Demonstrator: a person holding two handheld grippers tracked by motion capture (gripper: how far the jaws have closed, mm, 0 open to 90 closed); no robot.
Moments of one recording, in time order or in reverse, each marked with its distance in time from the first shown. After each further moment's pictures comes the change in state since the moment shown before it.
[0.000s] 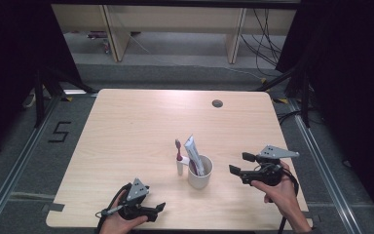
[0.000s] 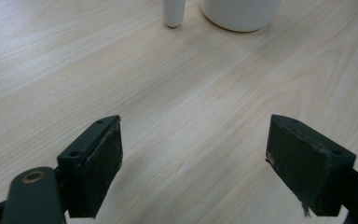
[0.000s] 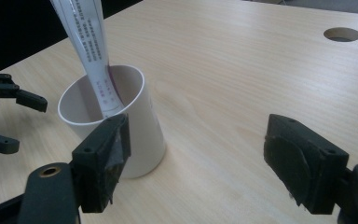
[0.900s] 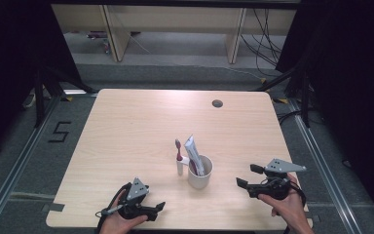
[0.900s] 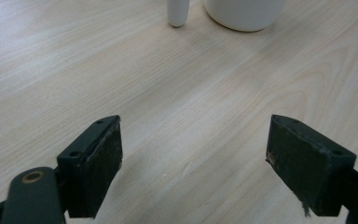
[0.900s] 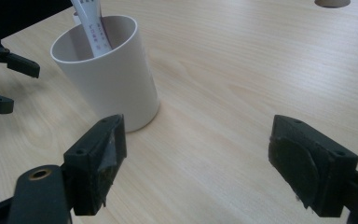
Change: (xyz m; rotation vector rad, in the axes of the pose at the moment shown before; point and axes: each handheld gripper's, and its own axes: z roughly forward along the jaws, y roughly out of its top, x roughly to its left) left arm 0.000 0.000 0.000 -0.008 -0.003 -0.013; right arm -0.001 -0.035 -0.017 0.036 -0.031 -0.004
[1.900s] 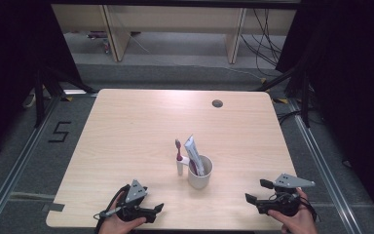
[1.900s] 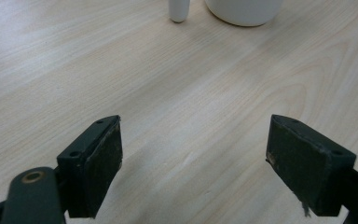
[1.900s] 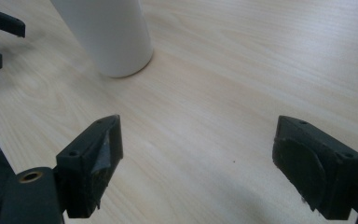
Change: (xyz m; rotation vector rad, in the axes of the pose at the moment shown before) left arm 0.000 -0.004 -0.005 0.018 0.026 0.022; right arm 0.004 -0.037 -0.025 0.090 -0.033 0.048
